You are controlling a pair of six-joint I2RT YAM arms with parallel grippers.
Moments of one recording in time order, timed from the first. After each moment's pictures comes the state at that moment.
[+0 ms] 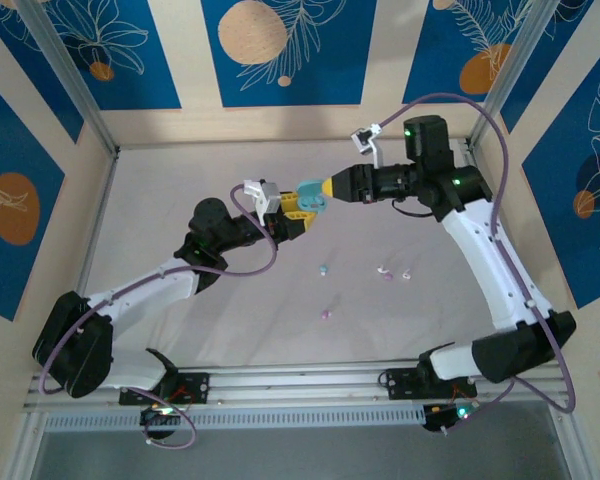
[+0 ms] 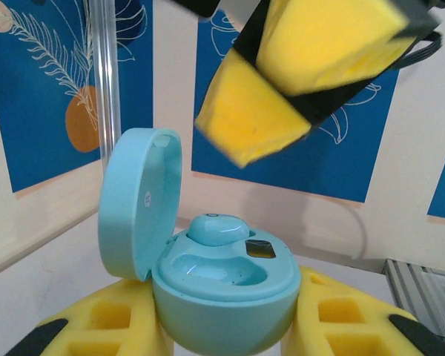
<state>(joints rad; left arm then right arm) -0.66 1.34 0.82 0.67 0.56 -0.14 0.32 1.35 1.58 -0.81 -0.91 0.33</state>
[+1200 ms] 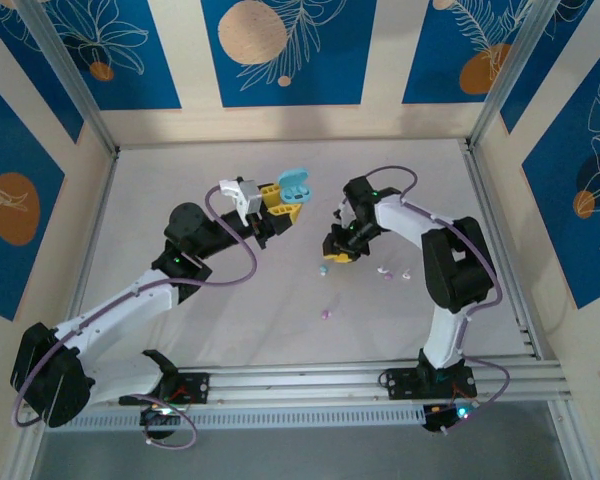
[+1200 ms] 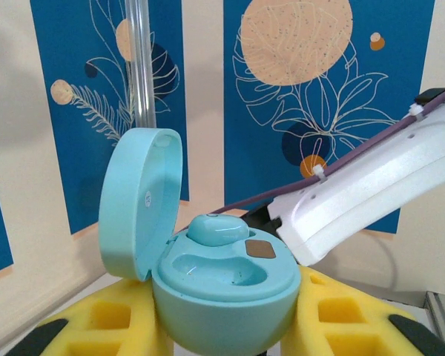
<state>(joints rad) -0.66 1.16 0.82 0.58 0.46 -0.09 0.39 1.87 1.28 -0.84 -0.49 0.41</state>
